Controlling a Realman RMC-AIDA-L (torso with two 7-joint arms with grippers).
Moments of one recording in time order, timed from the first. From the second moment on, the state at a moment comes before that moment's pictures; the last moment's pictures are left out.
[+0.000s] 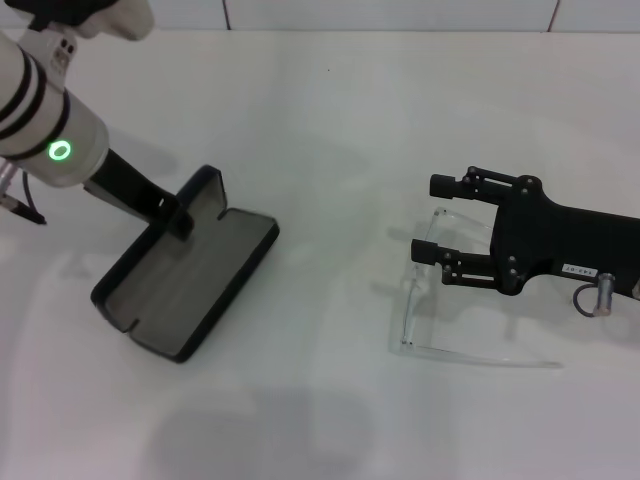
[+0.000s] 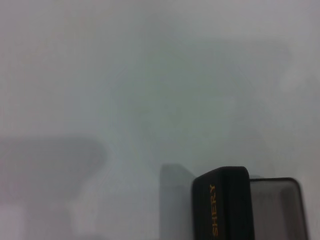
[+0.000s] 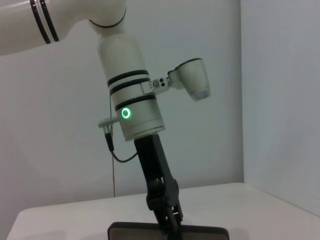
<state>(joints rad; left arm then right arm) -0.63 -2.08 1.27 1.34 2.73 1.61 -2.77 0.49 2.00 -1.36 -0.47 -1.21 -1.47 0.92</state>
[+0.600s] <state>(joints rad) -0.65 -2.09 1.27 1.40 2.72 1.59 -2.72 0.48 2.00 -1.35 -0.47 -1.21 -1.47 0.92</state>
